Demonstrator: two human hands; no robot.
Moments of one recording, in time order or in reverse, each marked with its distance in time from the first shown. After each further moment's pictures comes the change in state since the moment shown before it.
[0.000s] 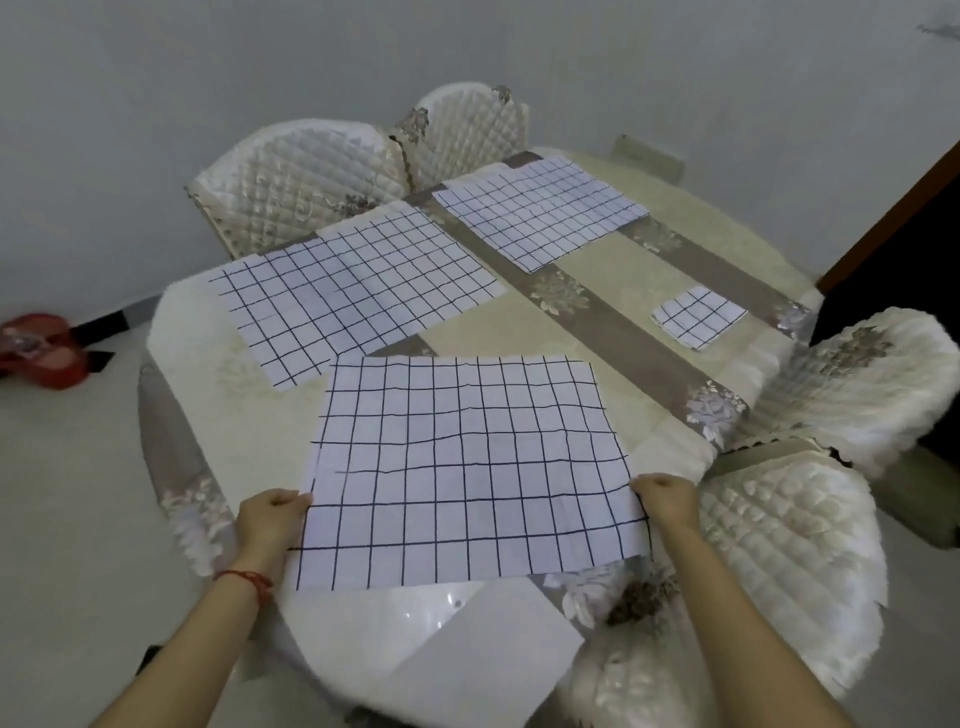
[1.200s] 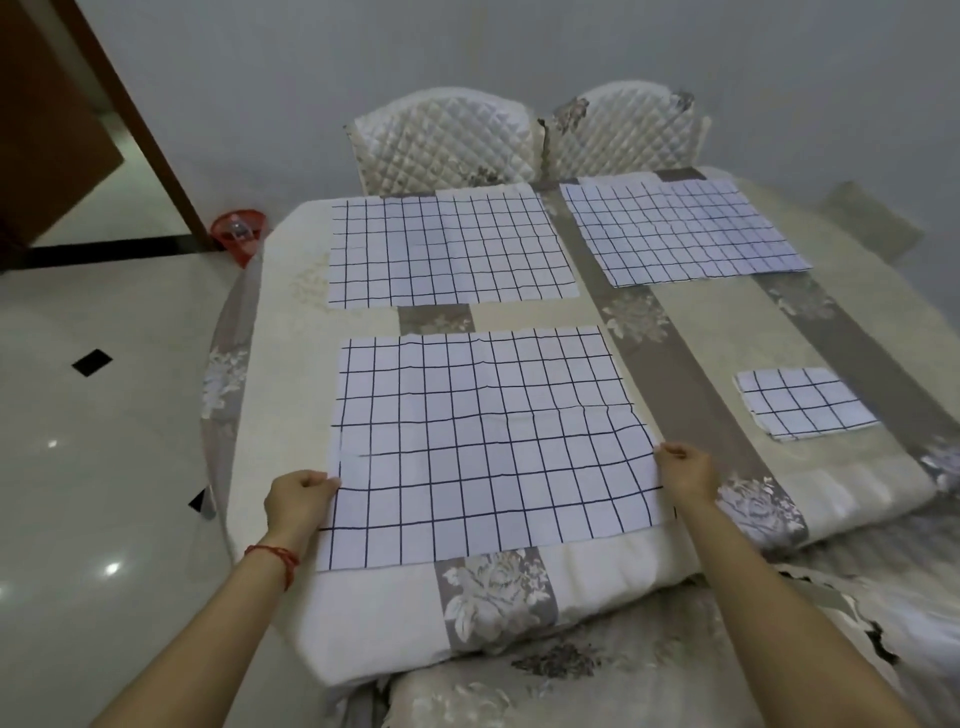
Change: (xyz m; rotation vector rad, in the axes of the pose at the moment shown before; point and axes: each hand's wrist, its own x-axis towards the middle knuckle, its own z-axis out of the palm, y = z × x) left_hand -0.125 -0.013 0.109 -0.096 0.357 -0.230; right_hand 0.171 -0.050 -0.010 -0.259 -0.252 -0.388
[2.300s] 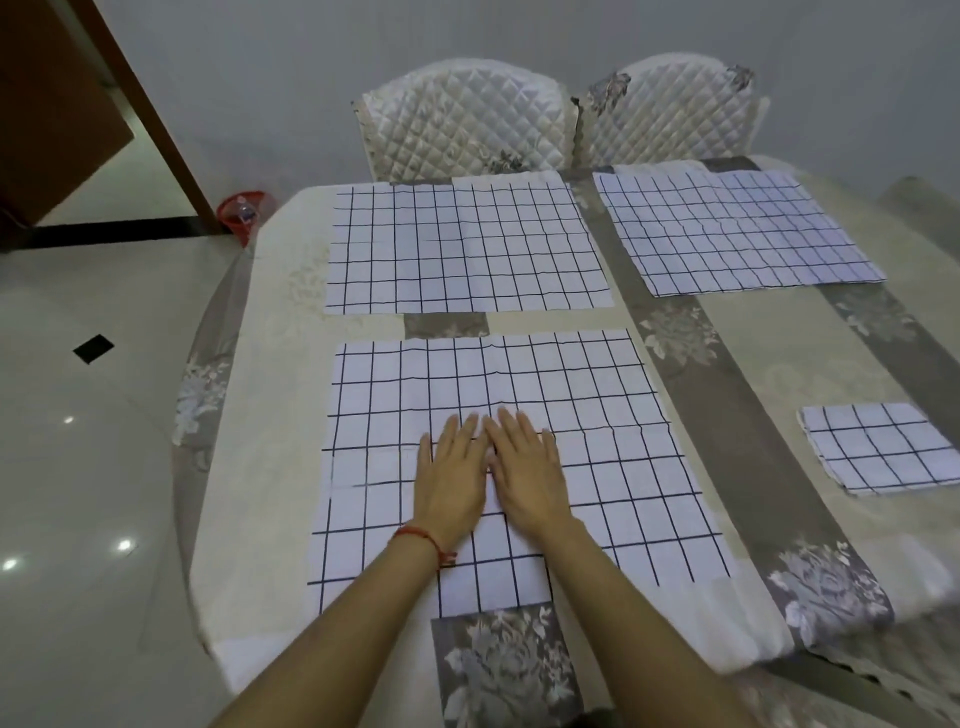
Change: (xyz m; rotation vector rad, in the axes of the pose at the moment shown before) left_hand 0.009 0.062 0.145 0.775 -0.253 0.766; right_hand -0.043 -0.059 0.168 -0.637 -0.424 -0.870
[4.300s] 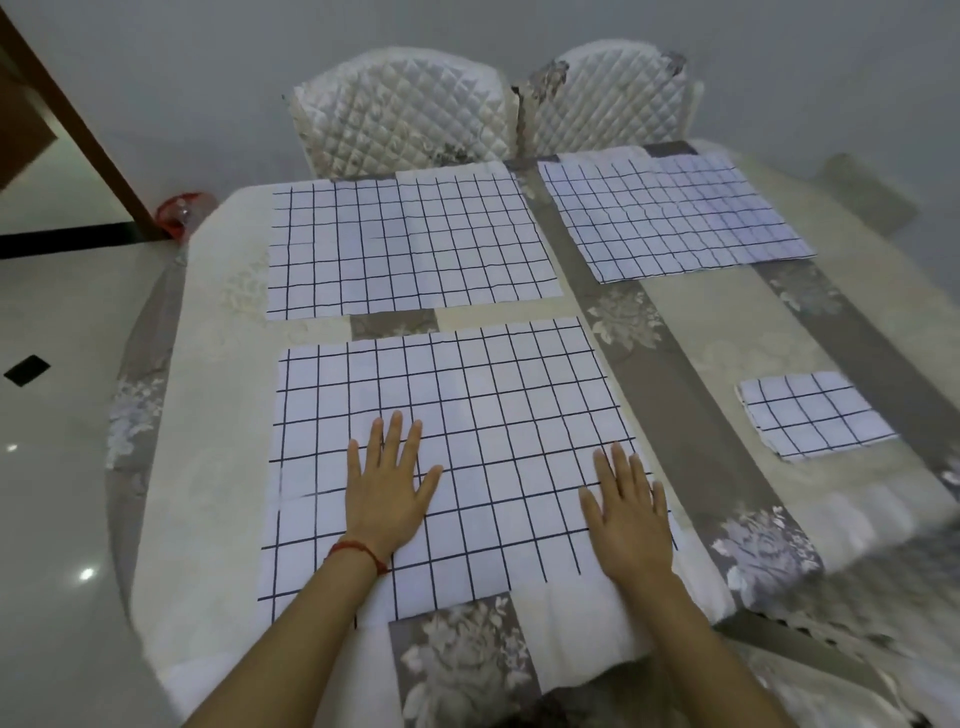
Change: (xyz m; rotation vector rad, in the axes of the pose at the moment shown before) left_hand -0.005 -0.023 0.018 0.063 0.070 -0.017; right_hand -0.096 0.115 -0.031 -0.102 0.020 0.401
